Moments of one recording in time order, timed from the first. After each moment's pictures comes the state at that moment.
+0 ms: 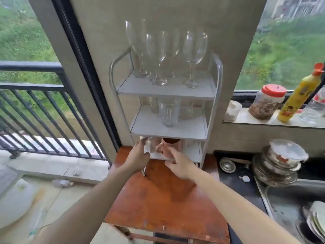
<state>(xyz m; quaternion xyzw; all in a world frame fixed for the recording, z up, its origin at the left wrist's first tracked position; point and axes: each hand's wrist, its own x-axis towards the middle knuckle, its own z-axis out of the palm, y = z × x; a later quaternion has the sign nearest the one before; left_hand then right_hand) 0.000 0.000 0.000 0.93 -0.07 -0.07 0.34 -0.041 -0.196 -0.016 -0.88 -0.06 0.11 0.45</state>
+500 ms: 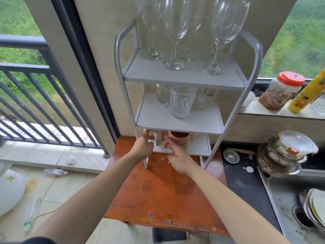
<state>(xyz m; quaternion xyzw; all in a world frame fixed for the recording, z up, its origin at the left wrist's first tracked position) 0.050 0.013 -0.026 0.88 -0.04 -0.15 0.45 -0.012 -0.154 -0.048 -0.82 0.01 0.14 0.55</state>
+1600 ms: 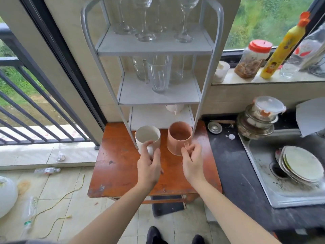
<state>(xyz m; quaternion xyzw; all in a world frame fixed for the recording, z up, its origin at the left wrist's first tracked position) -0.116 -0.019 -0.074 0.78 -0.03 -0.05 0.62 -0.151 -0.170 -0.083 -0.74 0.24 -0.14 0.61</state>
